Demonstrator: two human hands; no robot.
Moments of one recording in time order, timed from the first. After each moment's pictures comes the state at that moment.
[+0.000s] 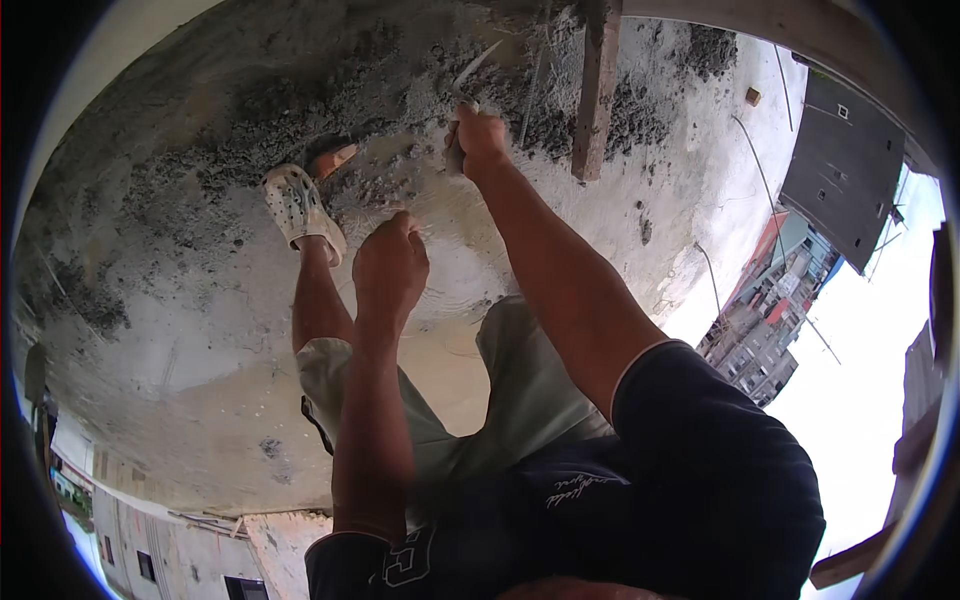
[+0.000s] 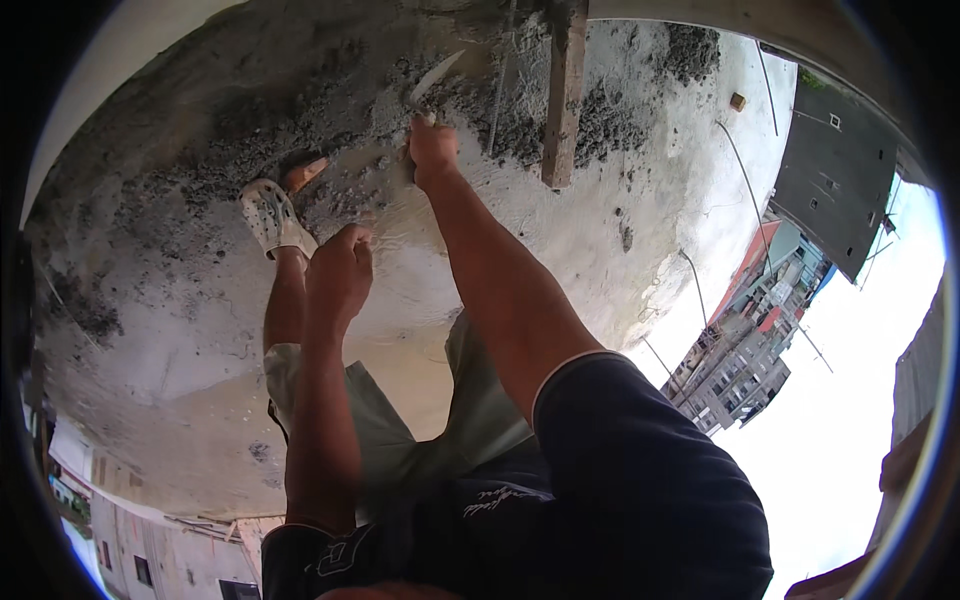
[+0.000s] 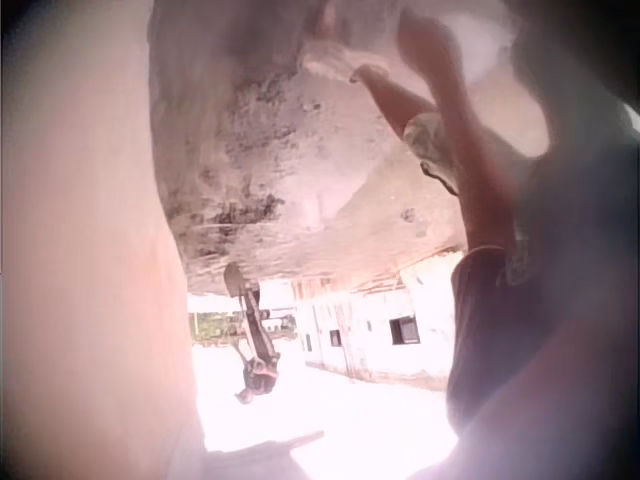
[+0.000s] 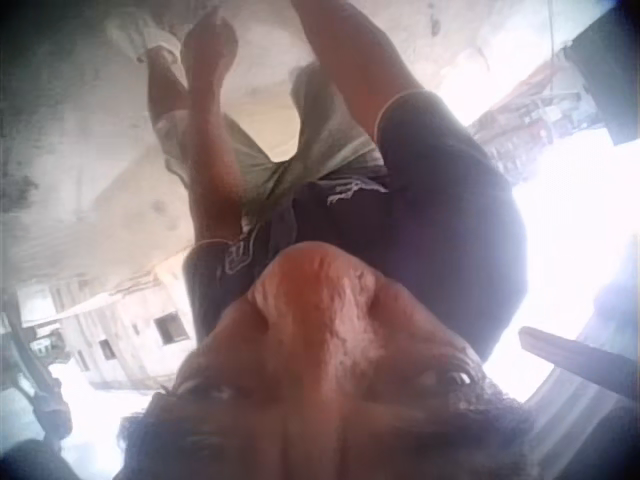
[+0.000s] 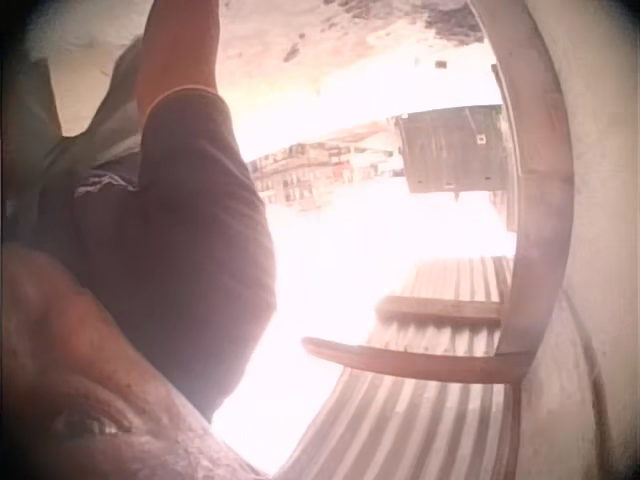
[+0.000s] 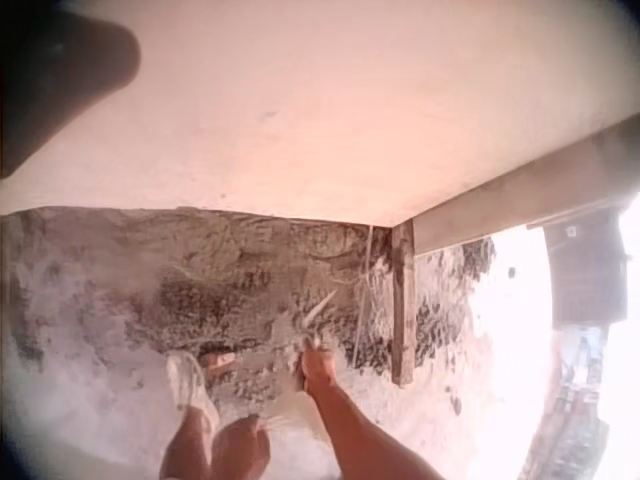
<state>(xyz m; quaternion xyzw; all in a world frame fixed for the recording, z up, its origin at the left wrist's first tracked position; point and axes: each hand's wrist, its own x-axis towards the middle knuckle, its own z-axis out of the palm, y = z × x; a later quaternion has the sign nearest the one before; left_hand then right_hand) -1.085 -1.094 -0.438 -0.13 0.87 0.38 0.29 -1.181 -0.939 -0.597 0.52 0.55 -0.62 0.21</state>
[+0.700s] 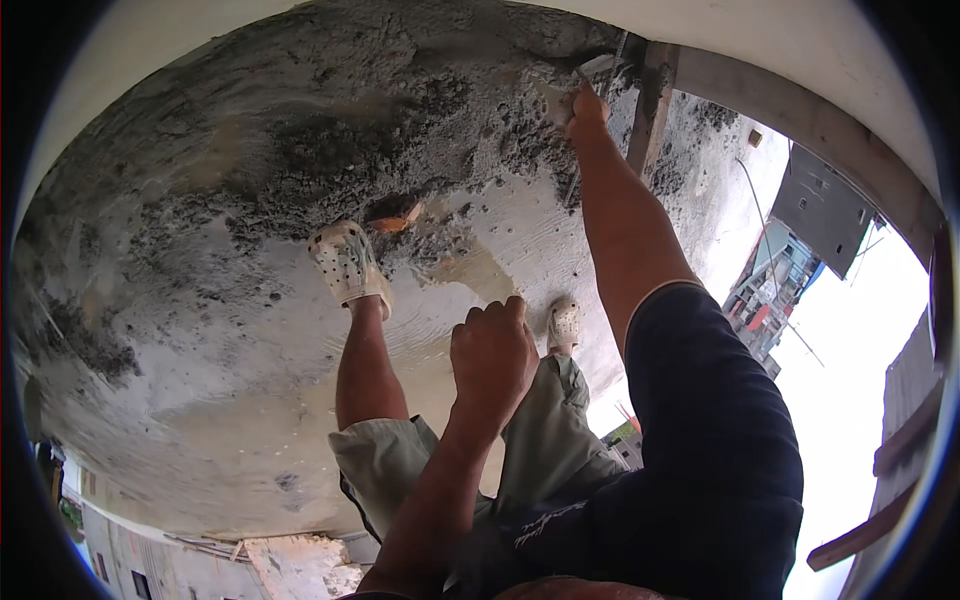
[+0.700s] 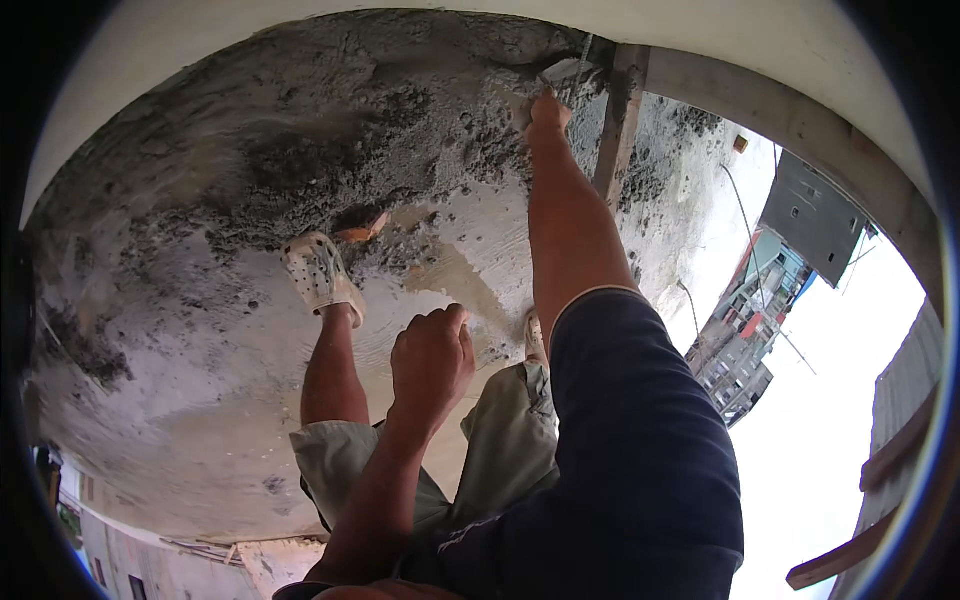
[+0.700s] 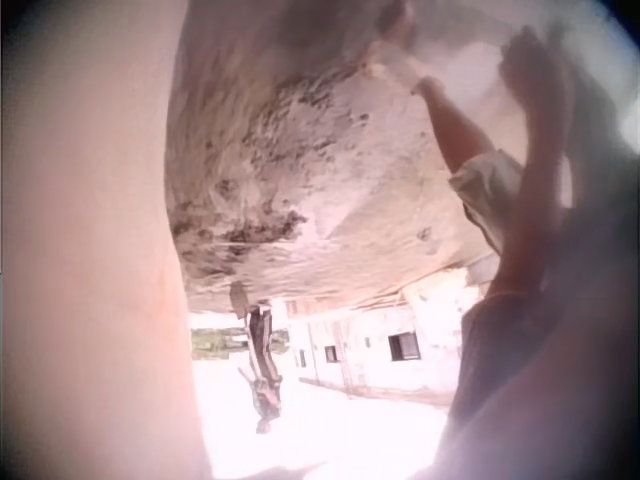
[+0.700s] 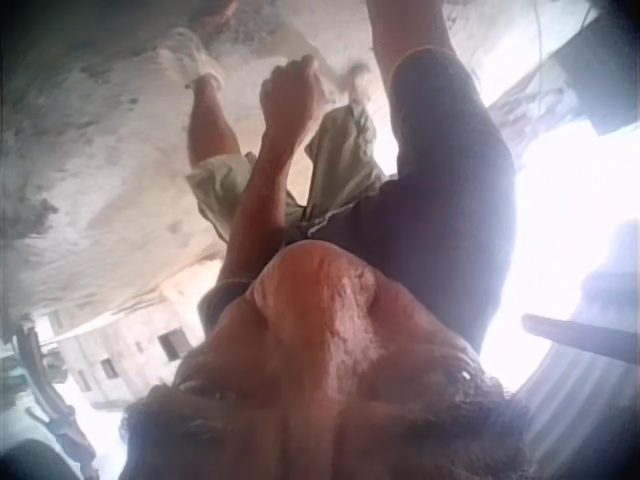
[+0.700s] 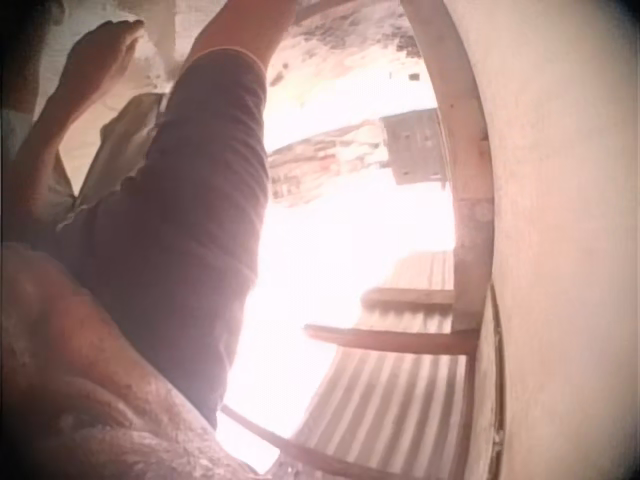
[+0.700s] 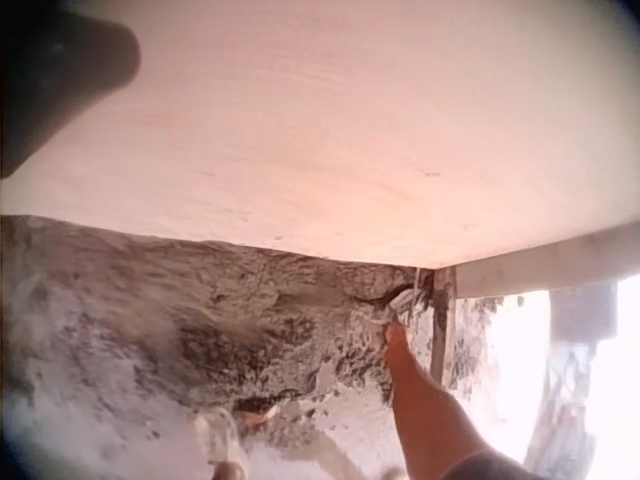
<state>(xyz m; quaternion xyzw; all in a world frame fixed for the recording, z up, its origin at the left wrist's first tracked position) -1.131 -1.128 -0.445 -0.02 0.85 0.42 0.31 -1.370 -0.847 -0.724 0.55 0.65 -0.52 0.03</state>
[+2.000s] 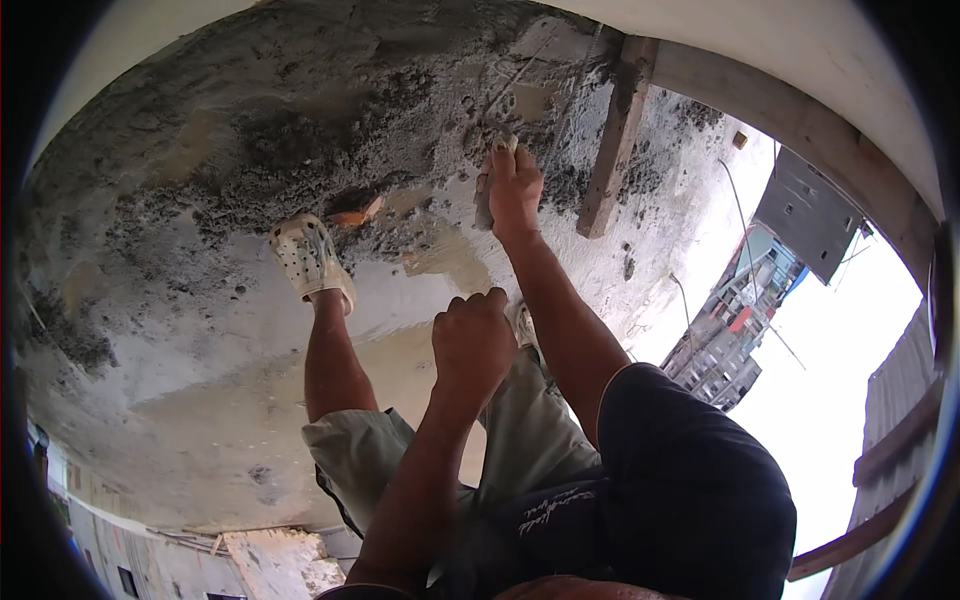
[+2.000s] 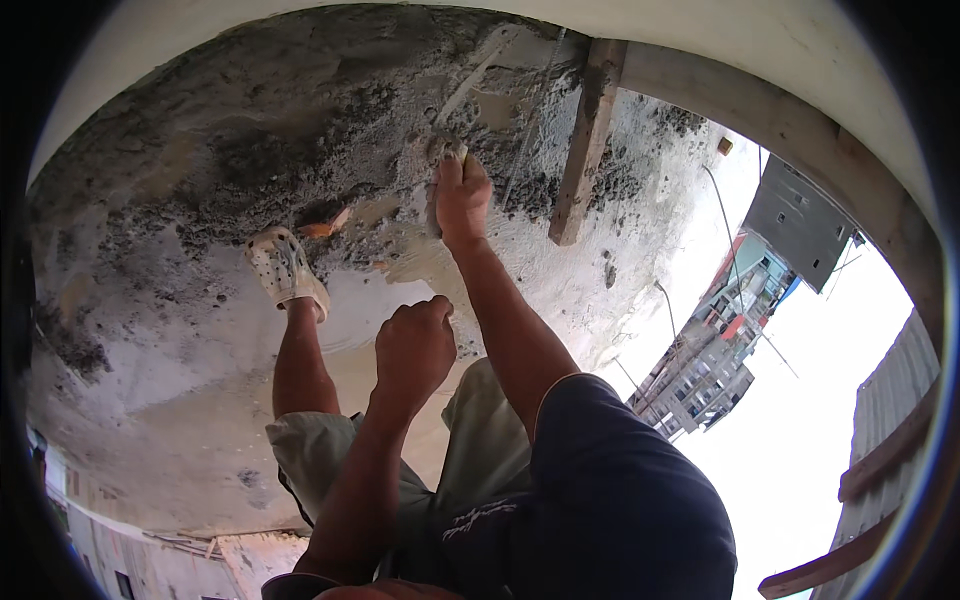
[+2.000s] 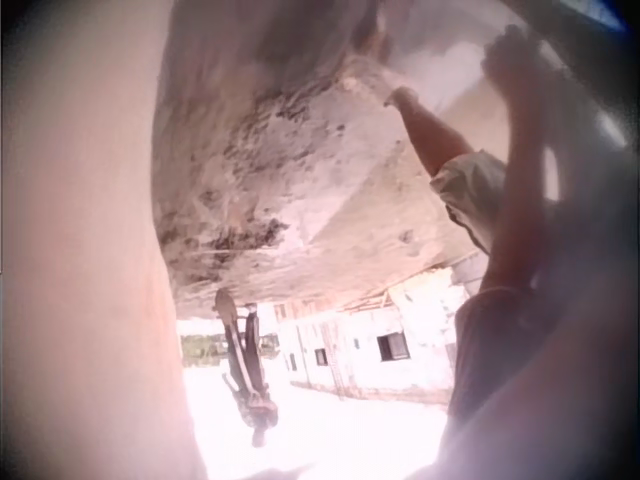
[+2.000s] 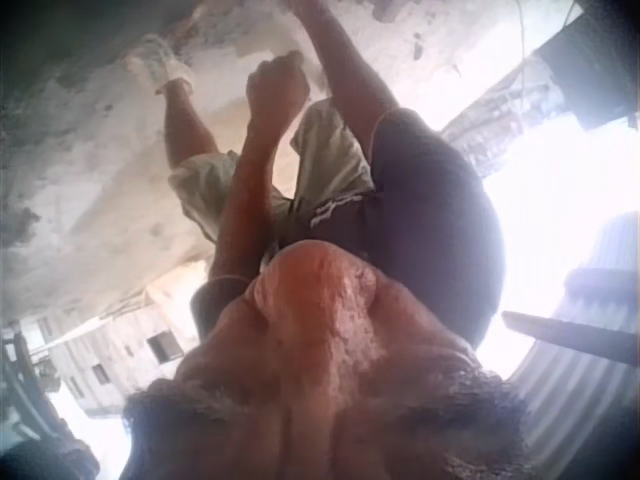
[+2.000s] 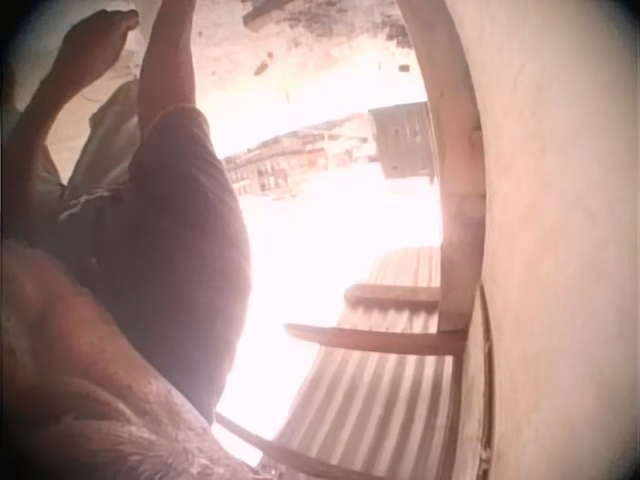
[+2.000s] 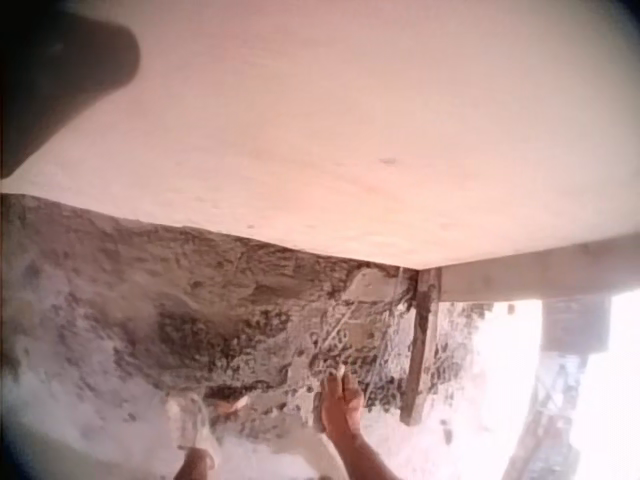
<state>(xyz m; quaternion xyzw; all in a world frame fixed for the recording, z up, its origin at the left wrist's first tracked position) -1.135 -1.083 -0.448 -0.04 0.83 0.42 0.37 -1.225 -0.961 -0.597 0.35 0.74 -0.55 0.13</state>
